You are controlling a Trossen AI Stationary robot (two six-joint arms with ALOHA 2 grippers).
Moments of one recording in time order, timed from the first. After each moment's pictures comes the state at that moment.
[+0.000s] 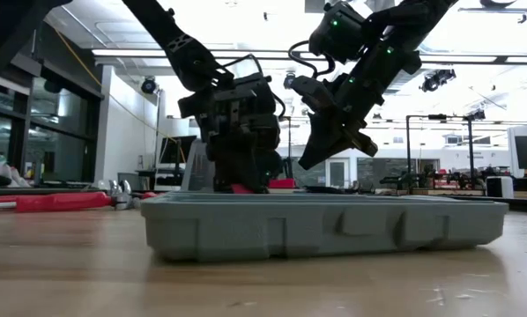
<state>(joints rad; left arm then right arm) 0.27 2.01 1.21 -0.37 0.67 -0.10 -0.11 1.66 0.94 -0.18 0.08 0.70</state>
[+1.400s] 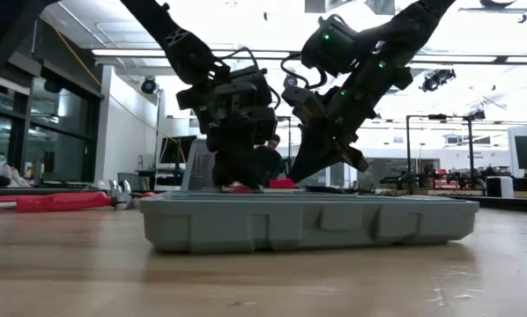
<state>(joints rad) 0.30 1.96 1.20 -0.38 0.66 -0.12 -0.11 1.75 0.94 -0.08 0.00 0.72</state>
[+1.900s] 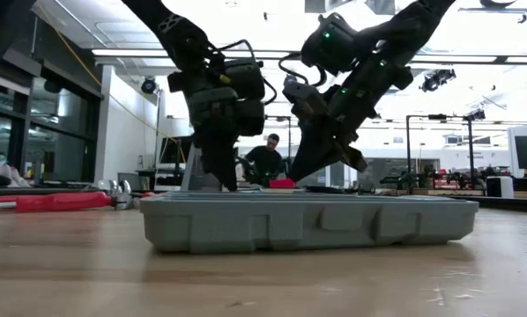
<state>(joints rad) 0.27 1.90 1.20 -0.56 0.45 0.04 -0.09 1.75 0.94 -0.07 -0.04 0.70</state>
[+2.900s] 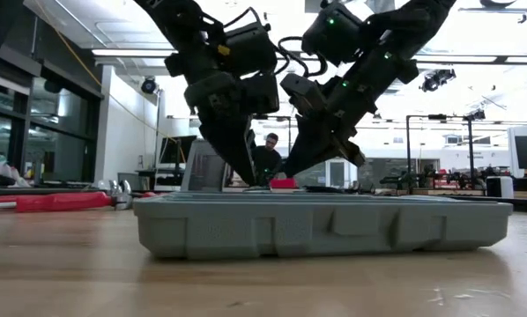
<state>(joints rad) 0.10 1.88 1.20 -0.44 0.29 0.11 -0.03 1.75 0.94 -0.03 0.06 0.69</state>
